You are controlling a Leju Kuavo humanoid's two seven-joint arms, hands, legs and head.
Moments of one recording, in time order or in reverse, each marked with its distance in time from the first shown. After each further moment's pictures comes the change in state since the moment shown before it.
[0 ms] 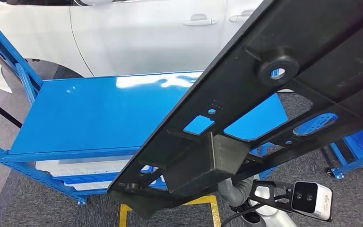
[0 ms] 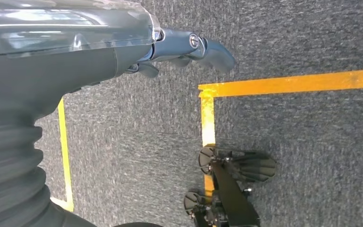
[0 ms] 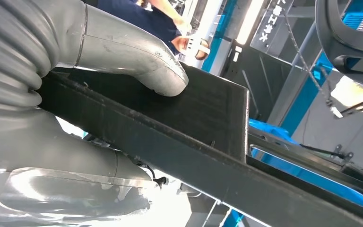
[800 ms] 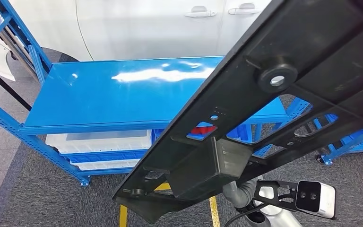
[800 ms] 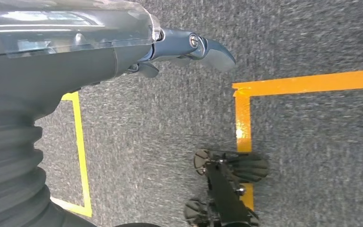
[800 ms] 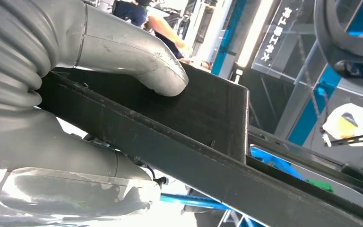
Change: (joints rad) left arm -0.004 0.002 -0.007 0.000 -0.009 -0.008 -0.006; right arm -0.002 -0.048 -0.003 -0.001 -0.034 0.013 0.000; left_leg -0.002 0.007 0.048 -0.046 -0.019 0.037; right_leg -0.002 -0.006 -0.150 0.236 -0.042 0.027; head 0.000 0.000
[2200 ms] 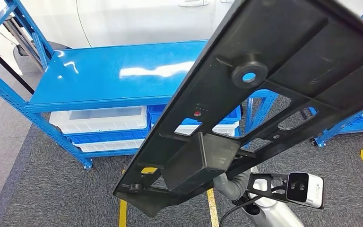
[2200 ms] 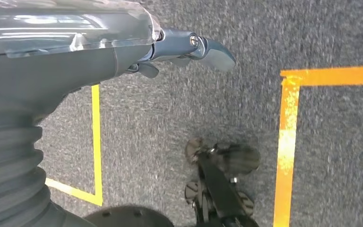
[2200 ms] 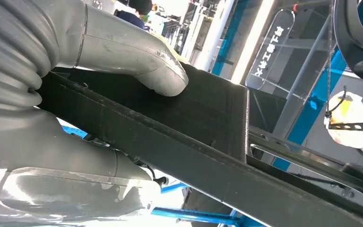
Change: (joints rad) left arm 0.003 -0.031 0.032 0.001 0.045 0.029 0.002; right arm -0.051 0.011 0.018 0.060 0.015 0.021 0.000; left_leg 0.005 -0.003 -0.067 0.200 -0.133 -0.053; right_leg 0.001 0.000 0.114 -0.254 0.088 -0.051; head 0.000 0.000
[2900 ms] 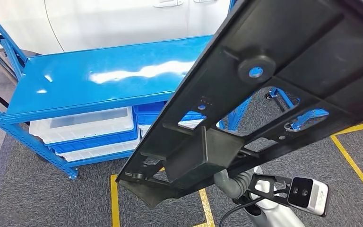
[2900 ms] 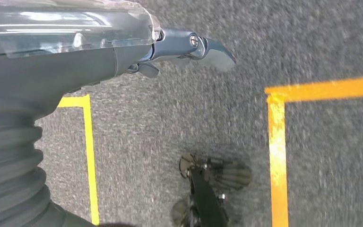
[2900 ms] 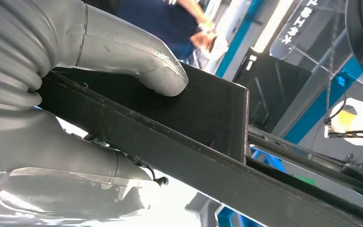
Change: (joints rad) left arm 0.005 0.004 0.021 0.000 -0.009 0.040 -0.028; right arm 0.013 0.003 -0.019 -0.040 0.062 -0.091 0.001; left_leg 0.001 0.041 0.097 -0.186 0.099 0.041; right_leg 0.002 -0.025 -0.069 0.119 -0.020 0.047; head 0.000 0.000
